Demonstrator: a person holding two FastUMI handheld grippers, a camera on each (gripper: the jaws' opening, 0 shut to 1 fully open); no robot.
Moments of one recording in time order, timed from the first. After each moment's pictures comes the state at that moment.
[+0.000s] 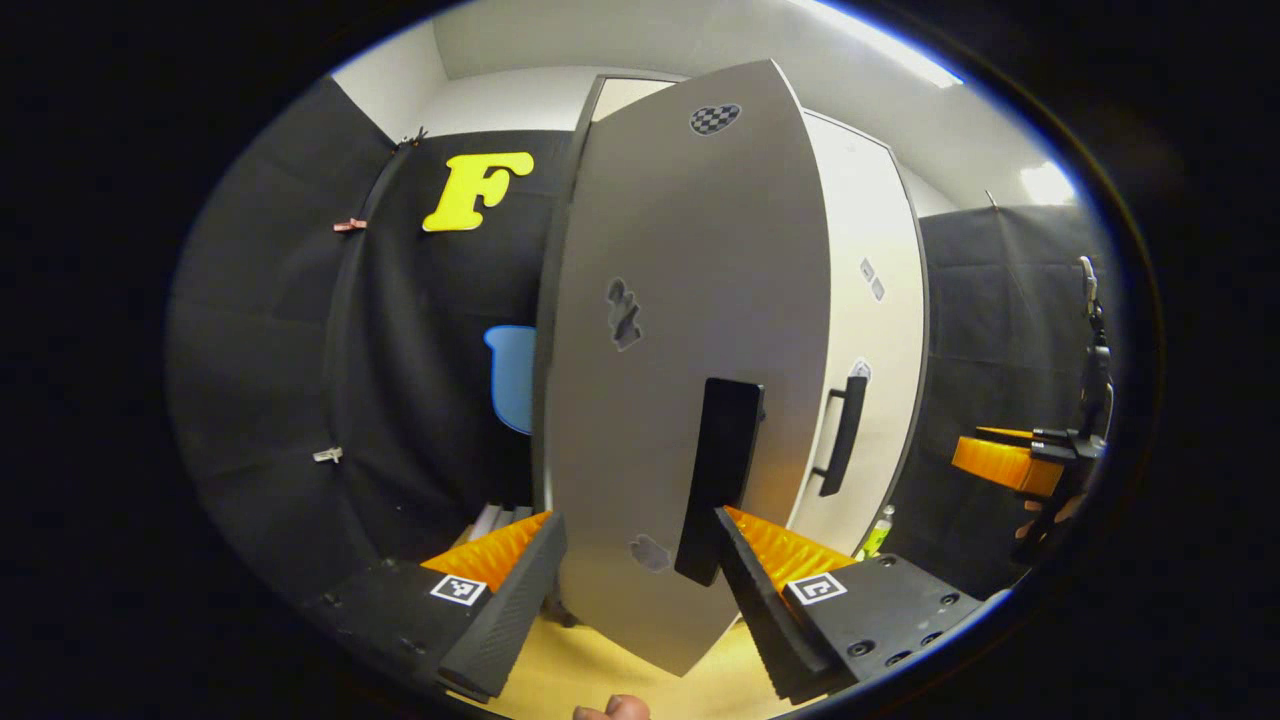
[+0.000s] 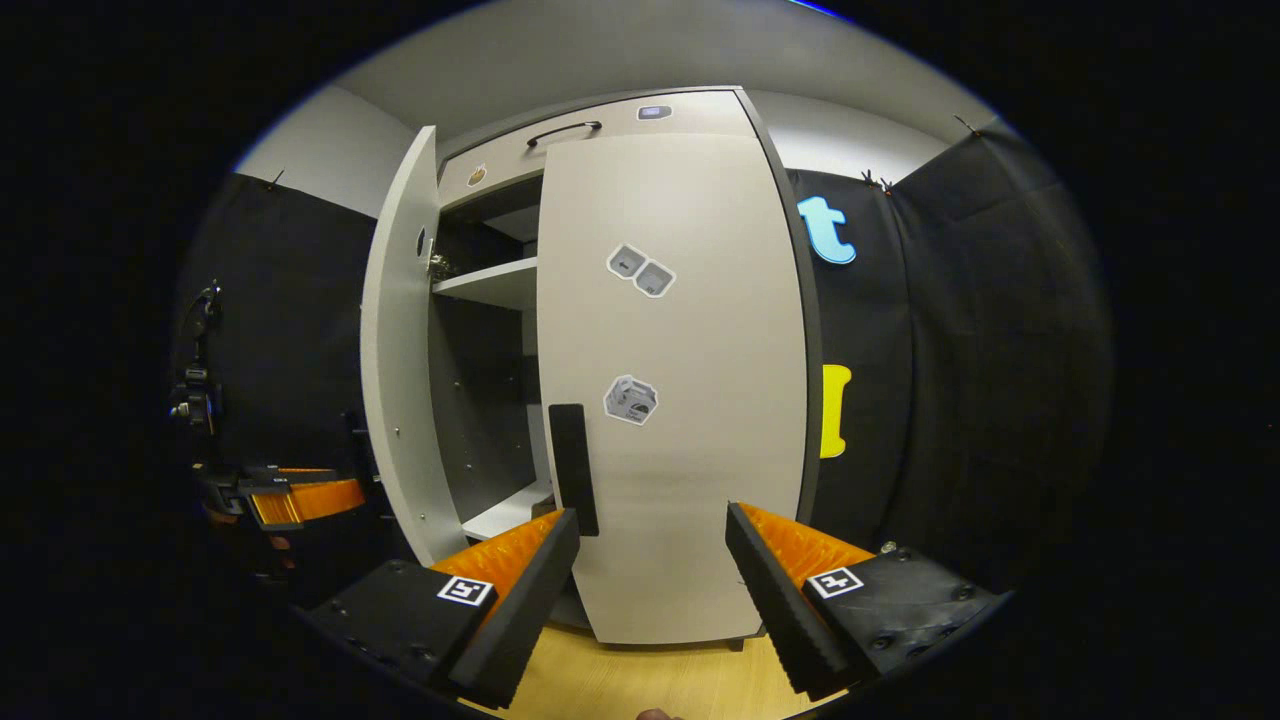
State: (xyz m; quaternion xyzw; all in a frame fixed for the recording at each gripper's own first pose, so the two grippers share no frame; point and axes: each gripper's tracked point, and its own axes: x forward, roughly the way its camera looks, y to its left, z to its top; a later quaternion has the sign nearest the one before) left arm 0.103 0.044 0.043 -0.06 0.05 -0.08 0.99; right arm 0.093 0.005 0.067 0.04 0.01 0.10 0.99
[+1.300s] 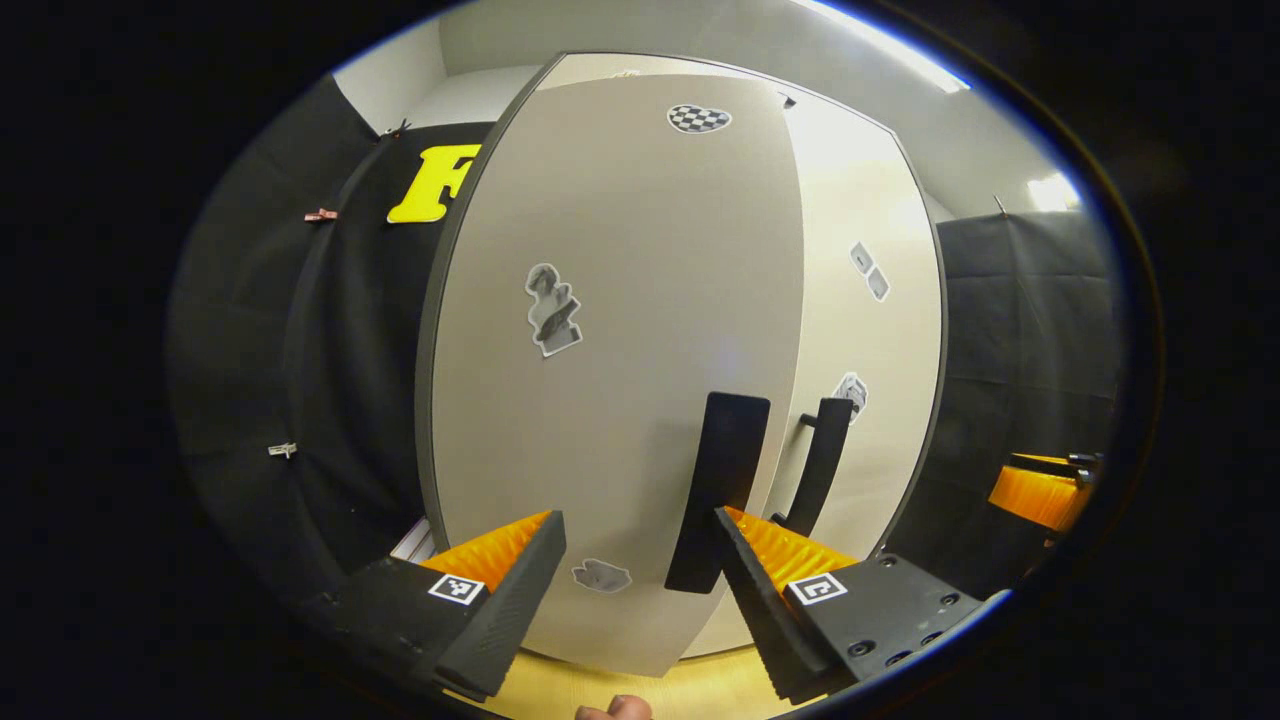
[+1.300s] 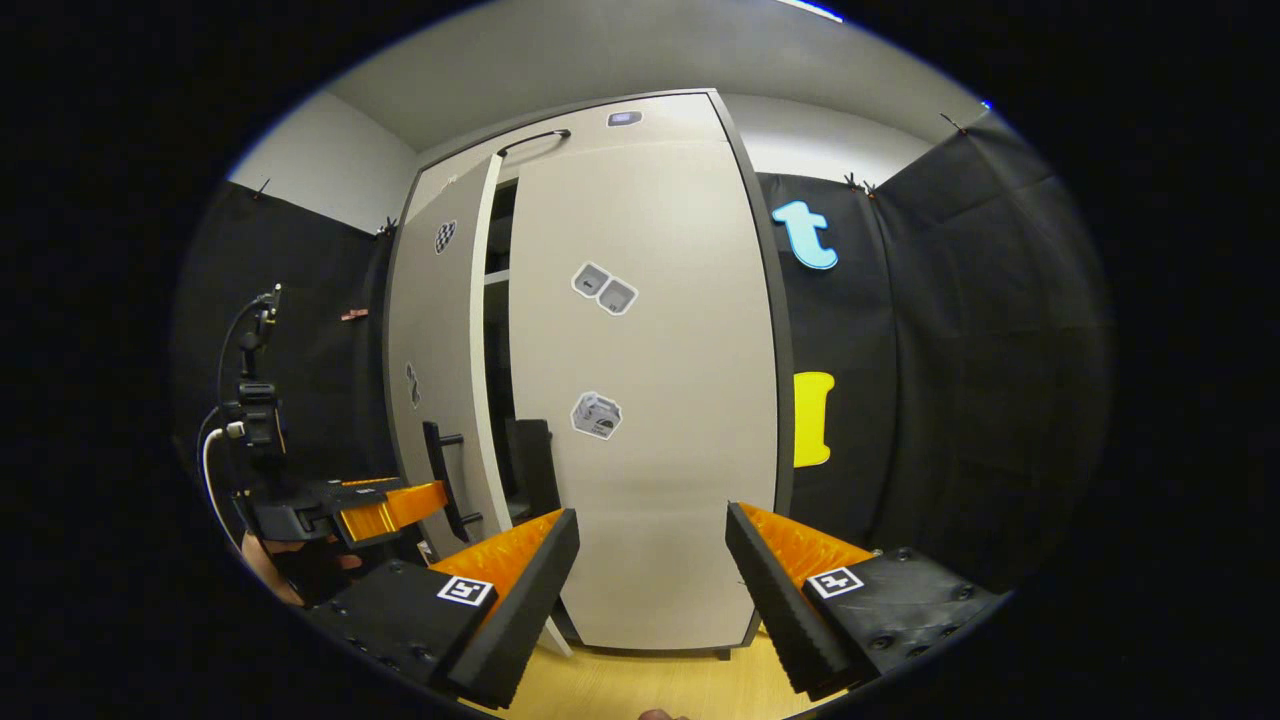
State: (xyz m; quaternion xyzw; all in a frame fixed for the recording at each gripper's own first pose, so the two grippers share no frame) left arm 0.191 -0.030 0.048 -0.07 0.03 -0.08 0.99; right arm 0.104 -0.015 0.079 0.05 0.00 0.09 0.99
